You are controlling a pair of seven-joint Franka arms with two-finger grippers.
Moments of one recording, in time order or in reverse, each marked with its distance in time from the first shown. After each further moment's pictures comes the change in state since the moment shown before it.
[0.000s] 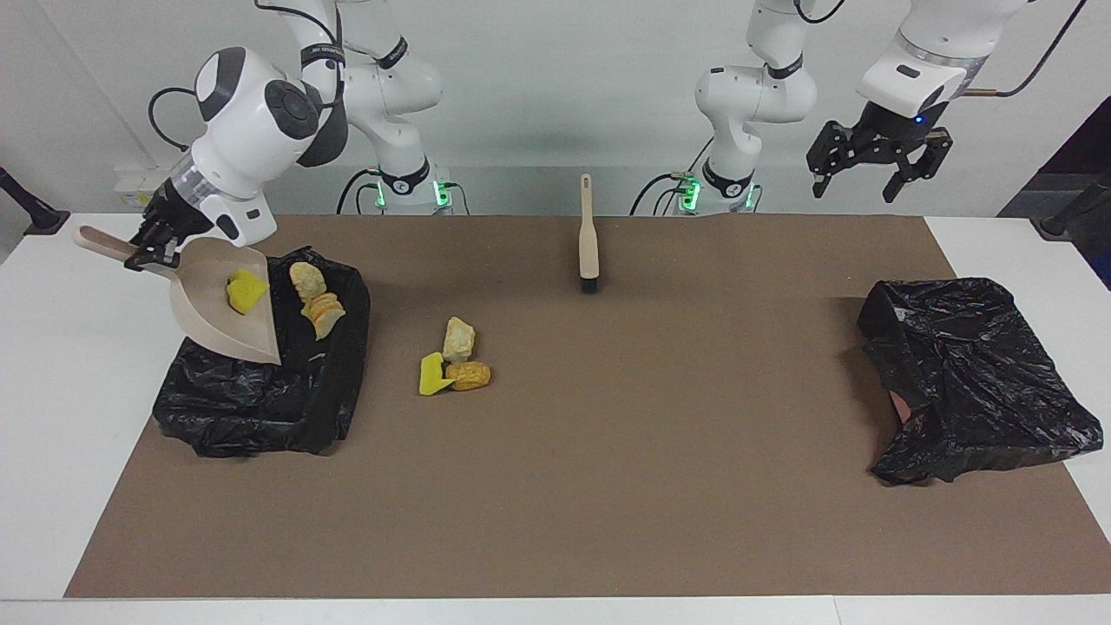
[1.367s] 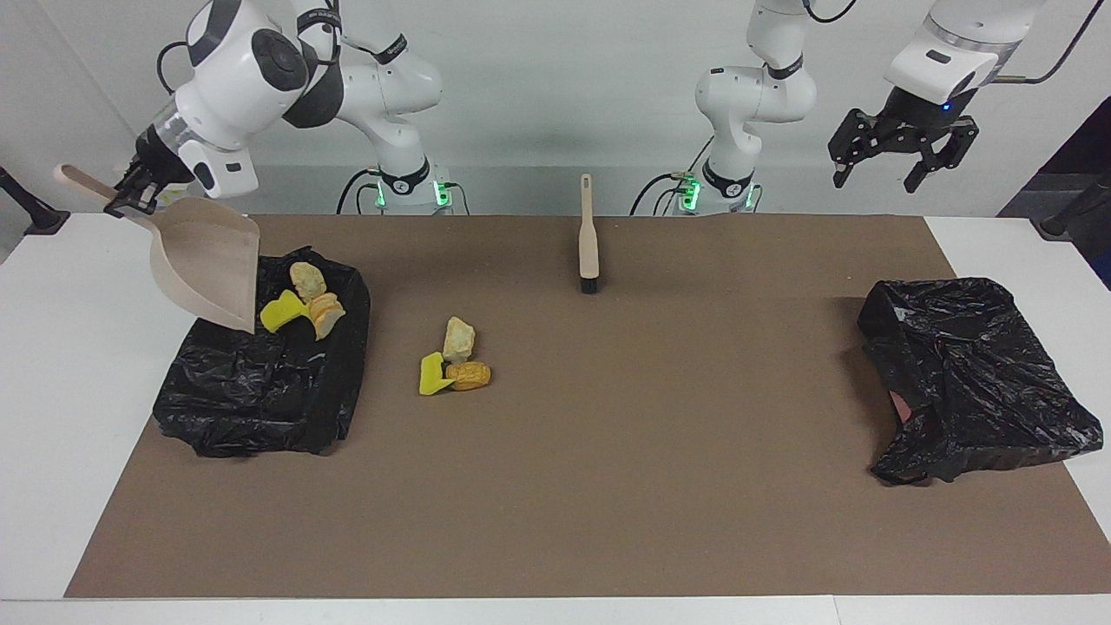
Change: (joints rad) left arm 0.018 -0.014 0.008 0.016 -0.001 -0.017 0.005; right arm -0.009 -0.169 -0.068 -0.018 0.077 -0.132 0.038
